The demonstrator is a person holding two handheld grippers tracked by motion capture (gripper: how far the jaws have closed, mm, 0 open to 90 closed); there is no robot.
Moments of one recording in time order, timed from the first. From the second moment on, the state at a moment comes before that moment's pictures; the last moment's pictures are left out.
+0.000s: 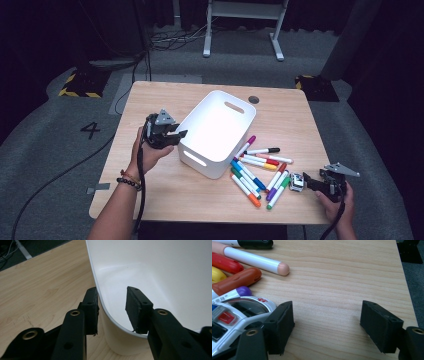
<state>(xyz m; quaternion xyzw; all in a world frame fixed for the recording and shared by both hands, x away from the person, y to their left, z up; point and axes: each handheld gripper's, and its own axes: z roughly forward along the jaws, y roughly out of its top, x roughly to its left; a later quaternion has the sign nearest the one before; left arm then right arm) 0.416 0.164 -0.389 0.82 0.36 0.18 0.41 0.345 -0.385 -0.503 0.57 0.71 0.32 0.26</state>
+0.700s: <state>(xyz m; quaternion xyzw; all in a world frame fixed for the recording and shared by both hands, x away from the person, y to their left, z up) 0.380 0.185 -0.379 0.79 0.35 0.19 0.46 0.345 -0.385 -0.503 0.57 0.71 0.32 0.26</state>
